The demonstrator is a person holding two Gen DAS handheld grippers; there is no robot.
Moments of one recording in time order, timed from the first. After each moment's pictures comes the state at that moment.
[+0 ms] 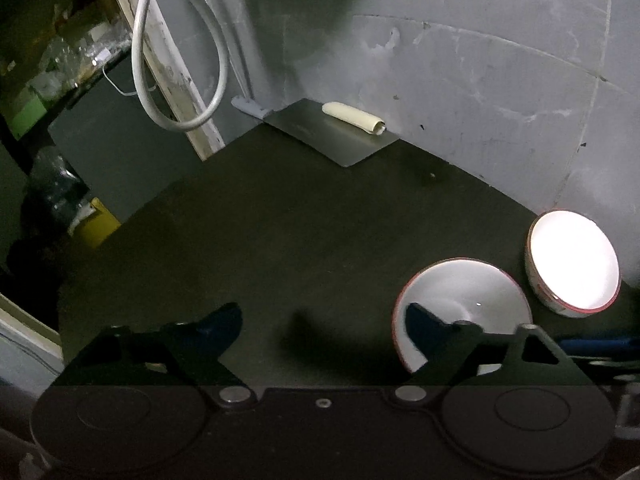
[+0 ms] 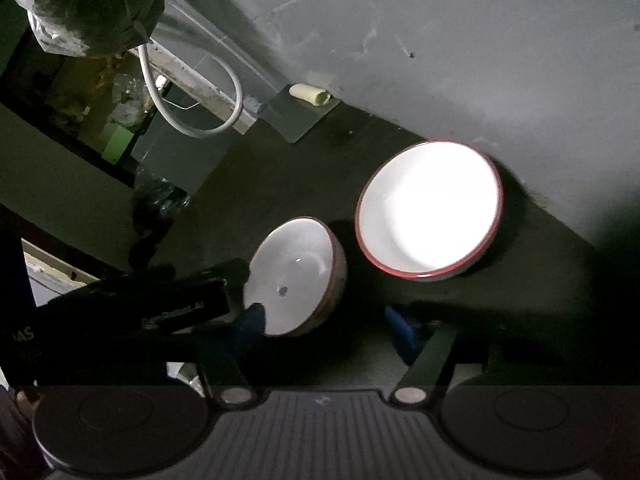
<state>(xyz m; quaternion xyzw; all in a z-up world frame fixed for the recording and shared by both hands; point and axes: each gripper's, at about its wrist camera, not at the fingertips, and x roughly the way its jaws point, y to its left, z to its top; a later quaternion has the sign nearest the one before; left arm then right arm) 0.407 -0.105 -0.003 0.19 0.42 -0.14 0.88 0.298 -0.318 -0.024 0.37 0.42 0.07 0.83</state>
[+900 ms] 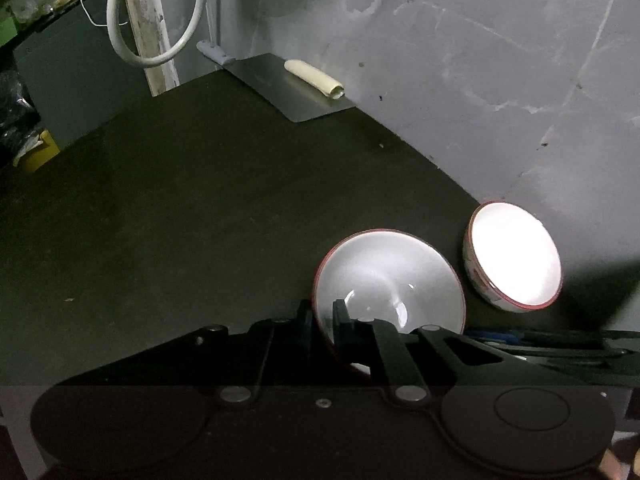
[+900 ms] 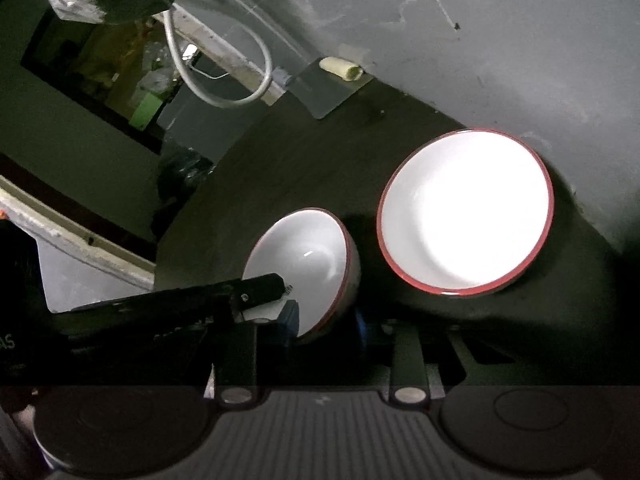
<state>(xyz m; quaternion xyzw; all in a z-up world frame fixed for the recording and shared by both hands) 0.397 -0.102 -0.014 0.08 0.48 -0.19 0.85 0.303 -0.317 -0.033 0.34 0.43 0.13 0.82</state>
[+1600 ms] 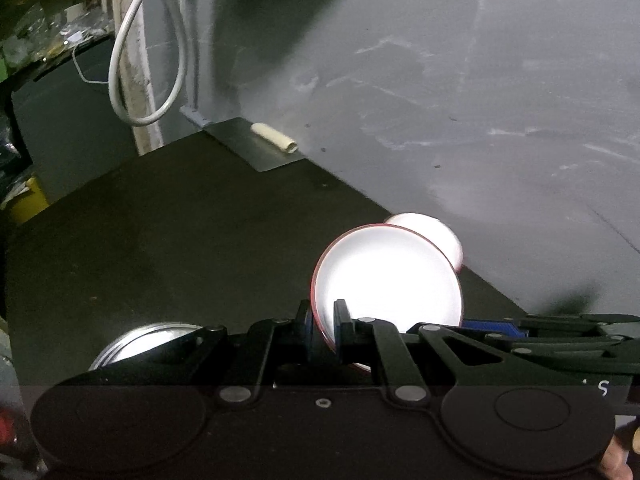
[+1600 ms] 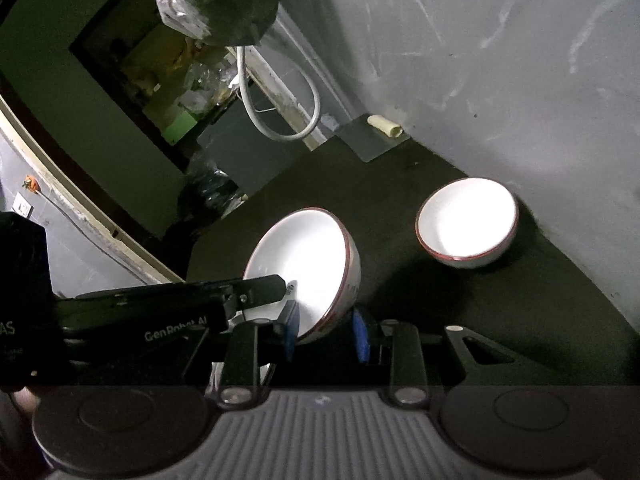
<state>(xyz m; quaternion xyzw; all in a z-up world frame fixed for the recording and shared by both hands) 0.307 -0.079 0.039 0.07 0.40 -0.25 0.88 0.200 -0.301 0.036 0.29 0.35 0.13 0.88</state>
